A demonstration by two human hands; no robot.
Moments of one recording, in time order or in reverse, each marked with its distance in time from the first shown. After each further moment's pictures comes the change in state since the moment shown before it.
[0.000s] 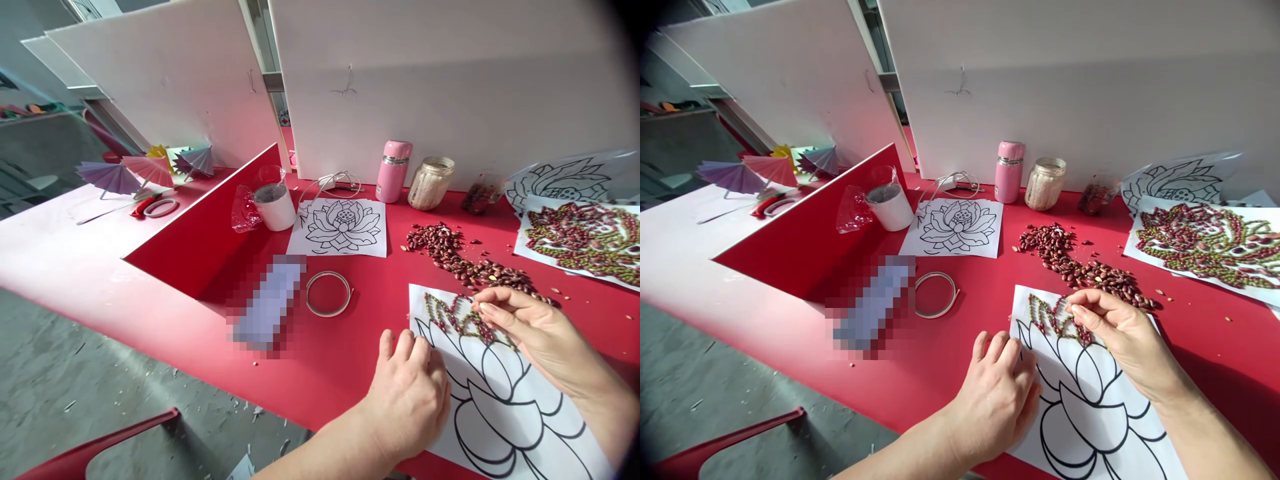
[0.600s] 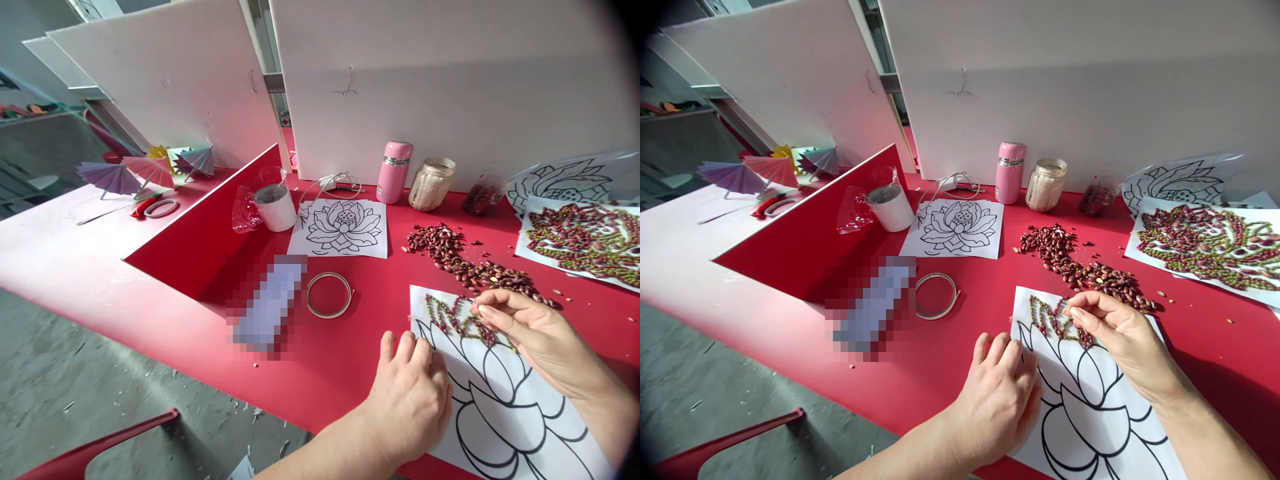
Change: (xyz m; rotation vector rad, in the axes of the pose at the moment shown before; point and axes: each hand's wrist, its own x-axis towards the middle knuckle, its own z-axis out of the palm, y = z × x) left_hand -0.001 -0.001 0.002 -0.011 0.000 -0.007; right_hand 0.001 -0.003 0.005 0.005 -0.004 0.007
